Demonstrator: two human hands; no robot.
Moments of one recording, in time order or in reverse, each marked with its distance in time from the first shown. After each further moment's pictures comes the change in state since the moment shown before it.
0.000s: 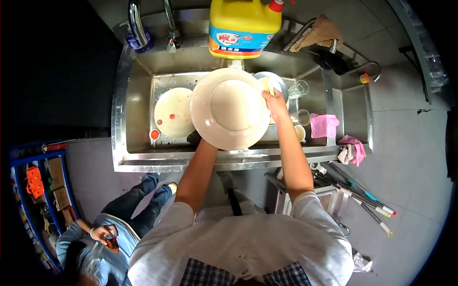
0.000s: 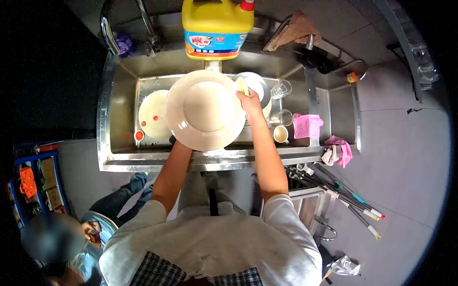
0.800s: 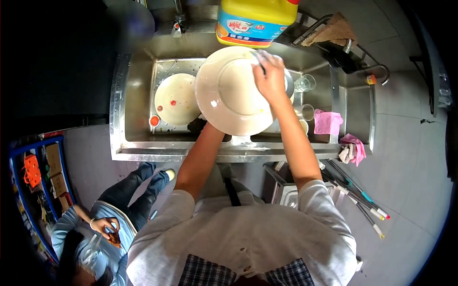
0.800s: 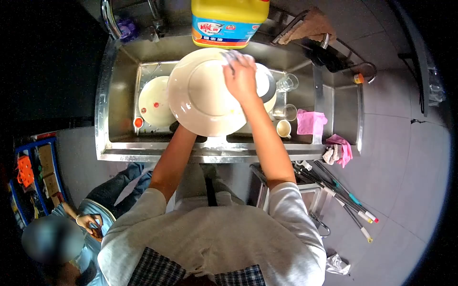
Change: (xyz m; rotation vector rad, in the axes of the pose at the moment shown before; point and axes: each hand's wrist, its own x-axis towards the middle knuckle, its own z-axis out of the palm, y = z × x) left_hand 0.037 -0.003 0.016 -0.122 -0.006 -0.029; right_hand -0.007 -0.060 0.078 -1.164 0.002 -1.026
